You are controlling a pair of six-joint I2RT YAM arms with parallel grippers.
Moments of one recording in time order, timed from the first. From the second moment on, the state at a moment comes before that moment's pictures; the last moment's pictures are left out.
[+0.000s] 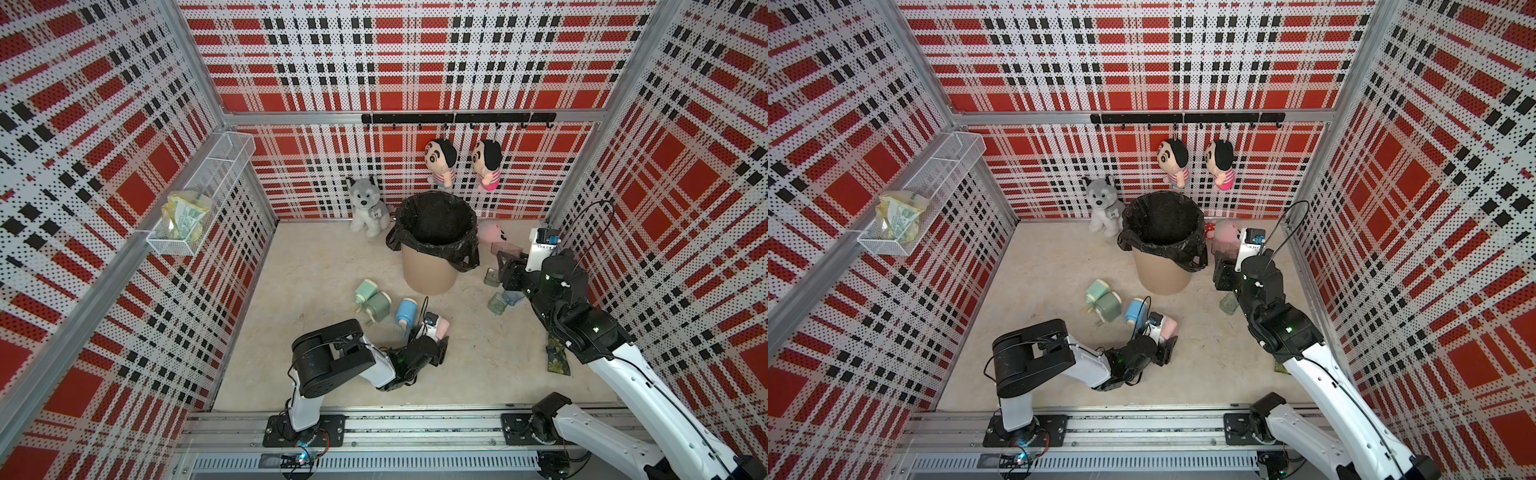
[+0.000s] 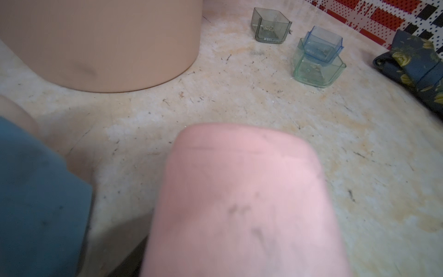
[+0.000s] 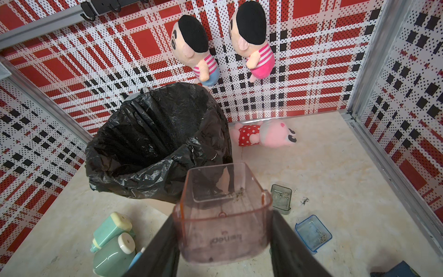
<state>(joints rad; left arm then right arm) -1.13 1.92 0.63 0.77 -0.43 -0.42 0.48 0.89 1.04 -0.44 0.33 0.34</state>
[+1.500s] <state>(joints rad) -1.06 1.04 0.56 0.21 -0.53 -0.45 0.66 1.25 0.45 0.18 0.62 0.59</state>
